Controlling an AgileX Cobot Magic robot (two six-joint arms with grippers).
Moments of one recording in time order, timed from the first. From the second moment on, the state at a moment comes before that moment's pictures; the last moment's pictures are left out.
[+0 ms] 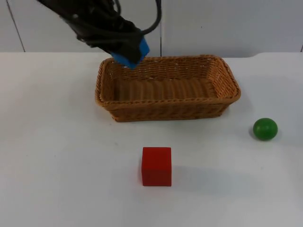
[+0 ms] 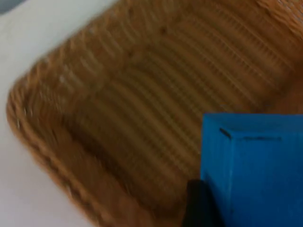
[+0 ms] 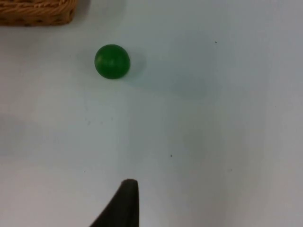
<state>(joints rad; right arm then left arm) 0.10 0.90 -0.69 -0.07 0.77 0.06 -0.32 1.97 -1.46 -0.47 0.62 0.66</state>
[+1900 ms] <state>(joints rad) 0.10 0.90 -0.69 -0.08 0.77 0.06 -0.12 1.79 -1.28 -0.45 0.91 0.32</state>
